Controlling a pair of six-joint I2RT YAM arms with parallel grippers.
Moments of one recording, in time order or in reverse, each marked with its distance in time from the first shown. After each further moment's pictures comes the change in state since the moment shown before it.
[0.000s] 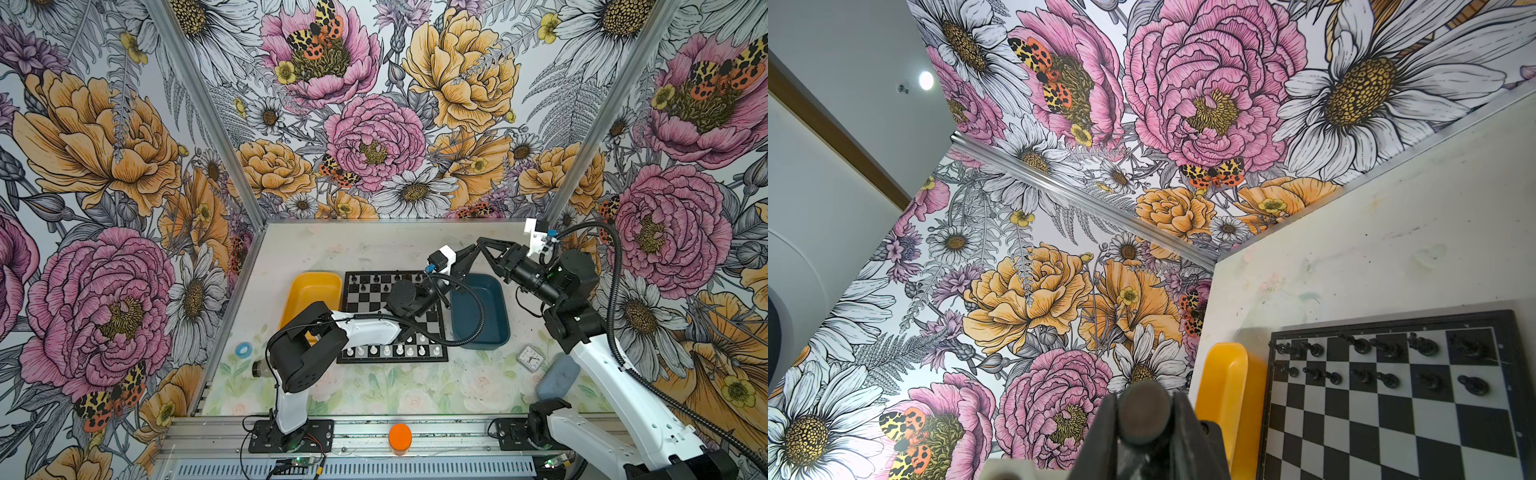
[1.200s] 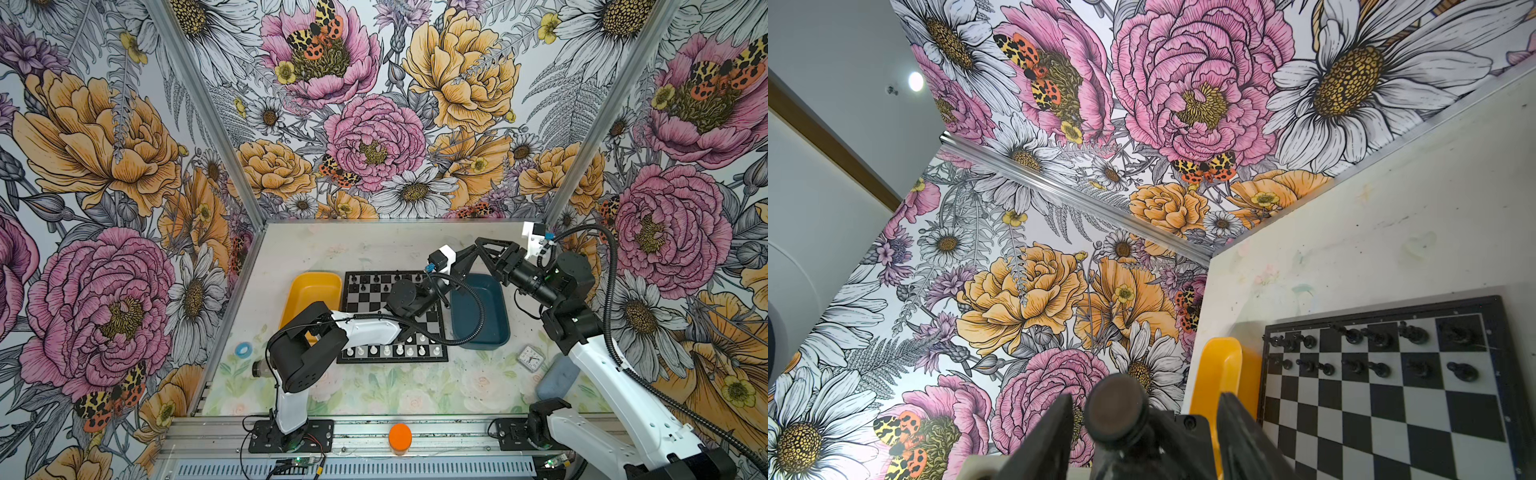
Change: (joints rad) left arm 0.000 0.000 0.000 -0.008 0.008 -0.019; right arm 0.000 -0.004 -0.029 0.004 0.008 0.010
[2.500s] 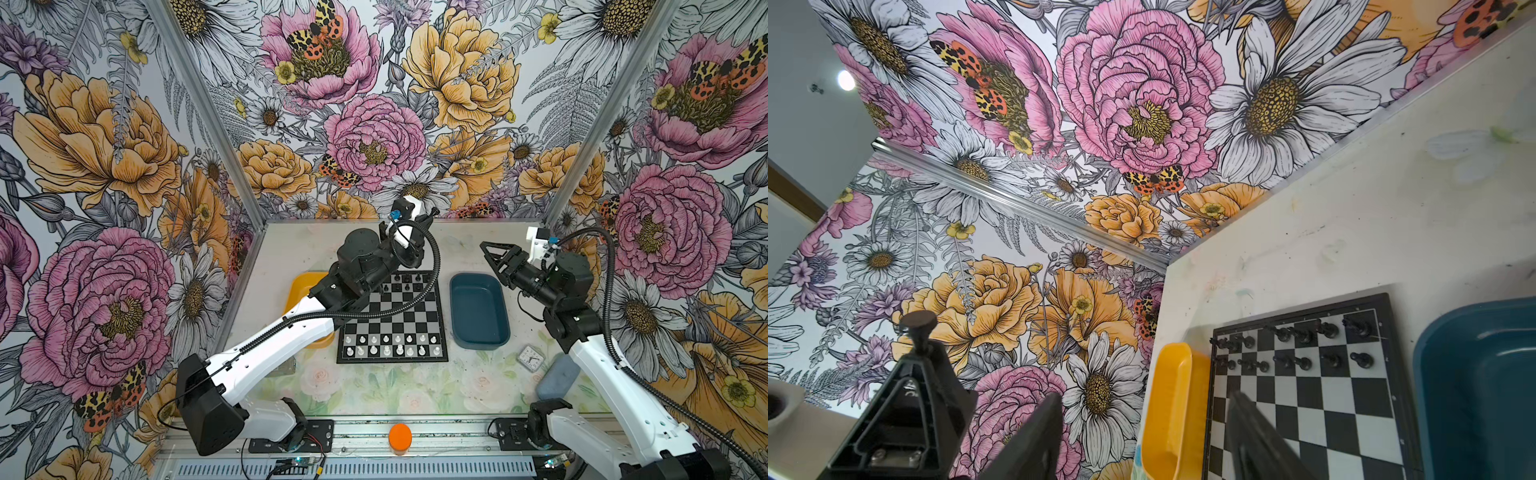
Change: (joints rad) left arm 0.149 -0.536 0.210 -1.221 -0.126 0.038; right arm -0.074 0.021 -0.021 -0.094 0.012 -0.106
